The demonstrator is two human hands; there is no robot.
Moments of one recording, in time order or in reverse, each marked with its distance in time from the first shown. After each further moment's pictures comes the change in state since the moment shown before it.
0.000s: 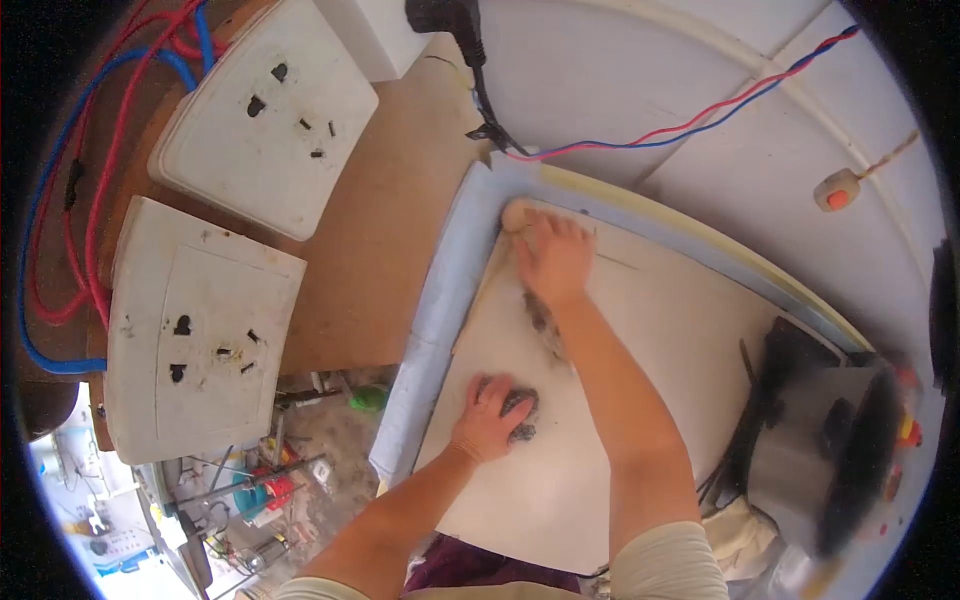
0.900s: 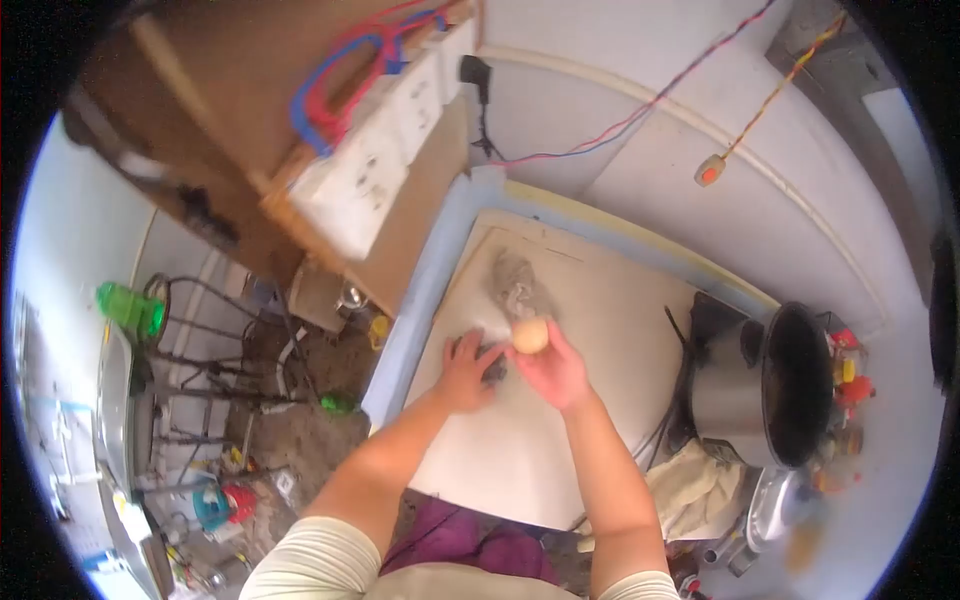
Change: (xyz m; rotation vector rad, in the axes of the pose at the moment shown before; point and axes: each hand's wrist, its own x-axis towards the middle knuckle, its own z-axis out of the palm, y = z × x) left_hand -0.013 0.012 -0.014 -0.138 0.192 -0.007; right_hand -0.161 -0.052 -0.160 2.124 -0.405 0.865
